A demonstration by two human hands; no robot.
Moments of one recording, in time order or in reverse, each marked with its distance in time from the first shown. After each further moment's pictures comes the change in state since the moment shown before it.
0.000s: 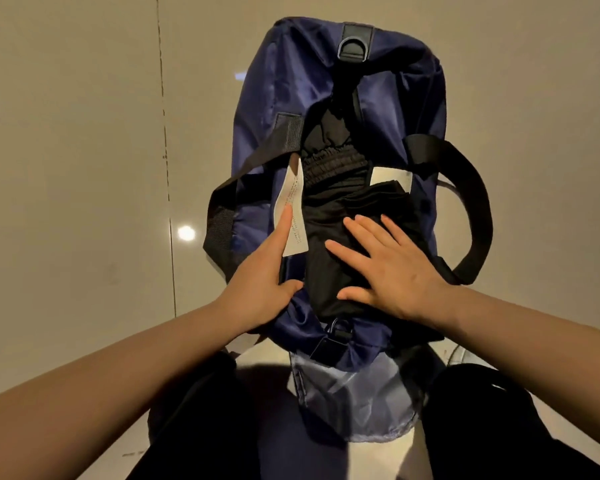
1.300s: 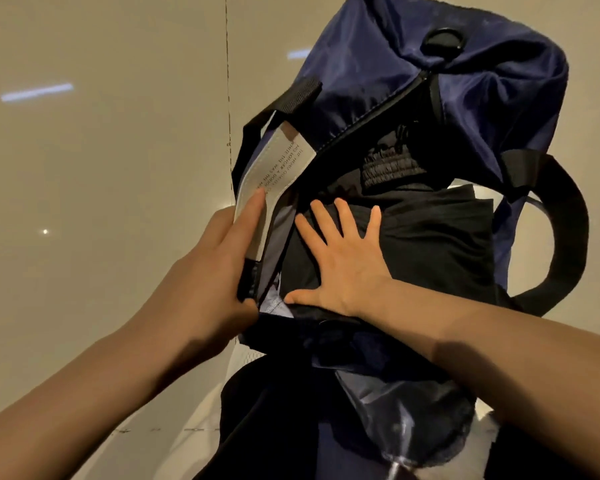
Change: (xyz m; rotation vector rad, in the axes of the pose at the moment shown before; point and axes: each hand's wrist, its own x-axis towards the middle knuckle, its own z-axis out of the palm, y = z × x) left_hand -0.073 0.020 -0.101 0.369 0.011 -0.322; right_hand 0.095 -0.103 0.006 0.102 -0.164 0.035
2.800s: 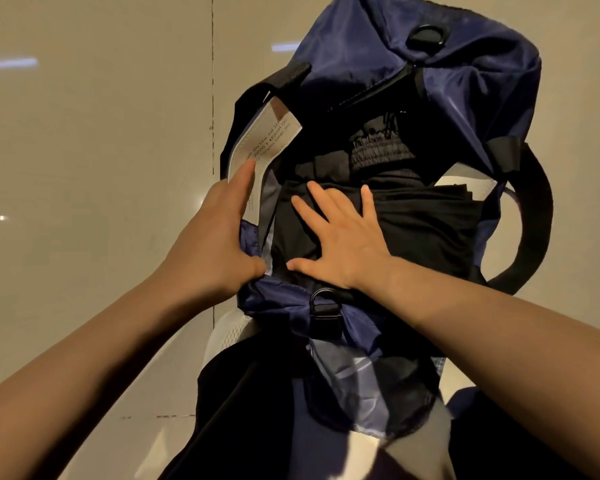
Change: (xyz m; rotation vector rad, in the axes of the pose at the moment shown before) left_hand 0.032 0.000 0.019 -0.237 0.142 0.046; right_hand -0.005 0.025 -0.005 0.046 0.075 0.004
